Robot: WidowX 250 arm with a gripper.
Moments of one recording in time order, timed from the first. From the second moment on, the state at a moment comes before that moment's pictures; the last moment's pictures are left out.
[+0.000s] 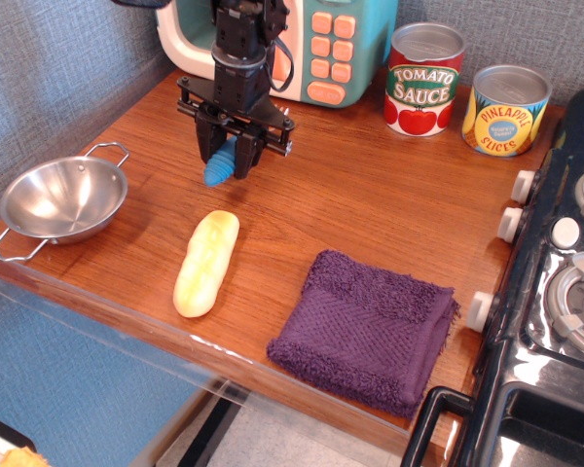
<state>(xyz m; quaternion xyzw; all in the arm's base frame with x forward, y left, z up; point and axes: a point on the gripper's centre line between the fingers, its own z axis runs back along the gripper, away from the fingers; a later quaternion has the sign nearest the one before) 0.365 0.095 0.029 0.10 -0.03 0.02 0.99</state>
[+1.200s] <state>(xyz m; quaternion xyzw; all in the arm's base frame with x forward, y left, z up) 0.329 0.096 0.072 0.02 -0.04 -0.02 1.00</state>
